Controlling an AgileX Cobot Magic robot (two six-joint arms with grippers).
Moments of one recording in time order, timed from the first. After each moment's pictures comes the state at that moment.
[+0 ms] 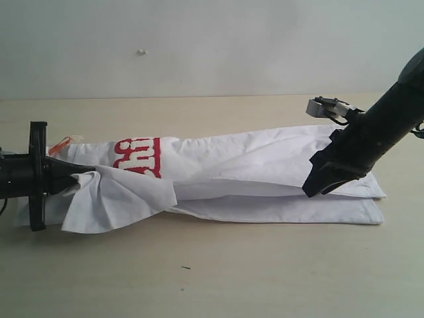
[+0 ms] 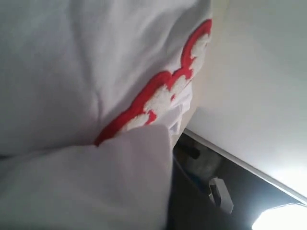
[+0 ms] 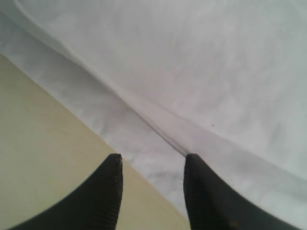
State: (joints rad) left arm 0.17 2.10 -0.86 -1.73 1.07 0.68; right arm -0.12 2.04 -1.27 0.62 0.99 -0.86
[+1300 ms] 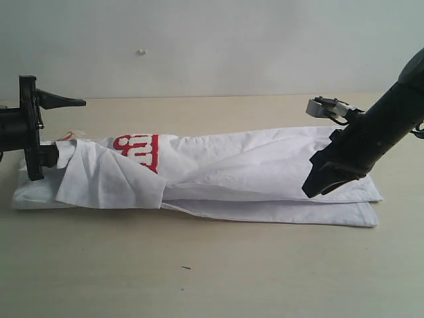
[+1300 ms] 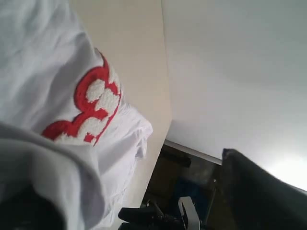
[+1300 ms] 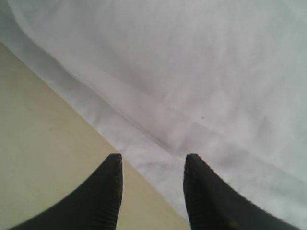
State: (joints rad) left arm 0.18 2.10 -1.09 -1.73 1.07 0.65; right arm -0.12 2.04 -1.27 0.62 1.00 -0.86
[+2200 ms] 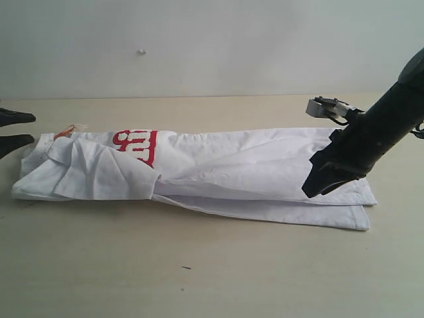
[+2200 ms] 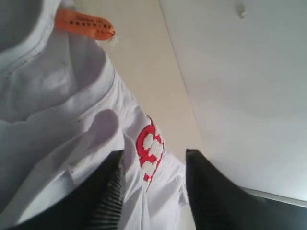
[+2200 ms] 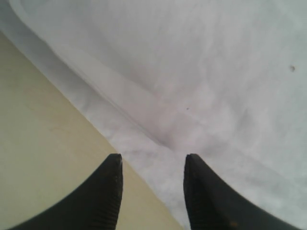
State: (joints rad) left arm 0.38 2.10 -1.13 -1.62 1.02 0.82; right arm -0.12 2.04 -1.27 0.62 1.00 -0.86
